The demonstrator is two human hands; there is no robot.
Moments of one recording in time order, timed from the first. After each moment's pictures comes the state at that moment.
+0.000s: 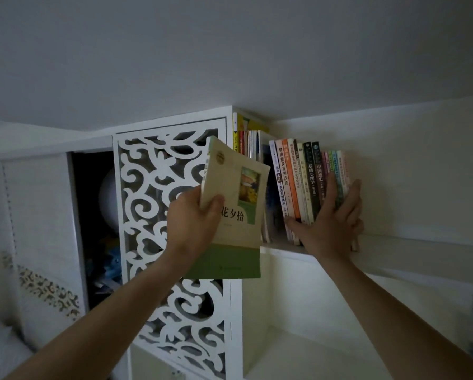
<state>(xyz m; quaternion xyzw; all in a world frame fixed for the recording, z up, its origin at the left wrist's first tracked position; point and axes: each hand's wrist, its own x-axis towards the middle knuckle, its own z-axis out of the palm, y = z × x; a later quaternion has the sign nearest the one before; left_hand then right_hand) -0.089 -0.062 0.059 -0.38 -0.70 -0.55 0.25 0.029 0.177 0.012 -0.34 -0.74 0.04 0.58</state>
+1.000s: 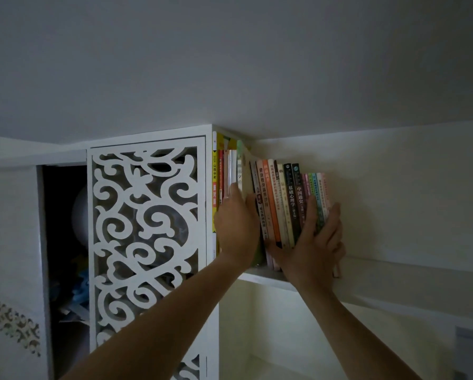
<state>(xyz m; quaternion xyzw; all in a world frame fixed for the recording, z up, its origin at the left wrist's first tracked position) -0.062 0.081 0.077 -0.37 -0.64 -0.59 0.32 0.029 0.176 0.011 -0.35 -0.73 0.01 0.59</state>
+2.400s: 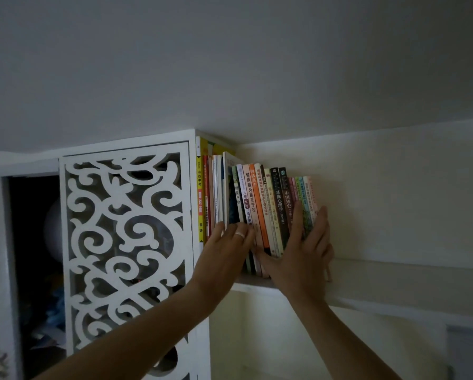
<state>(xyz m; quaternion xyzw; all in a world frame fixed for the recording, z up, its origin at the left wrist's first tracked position) -0.103 0.069 0.027 -0.54 -0.65 -0.05 0.54 0.027 0.172 0.010 -0.37 -0.72 -0.03 0.58</state>
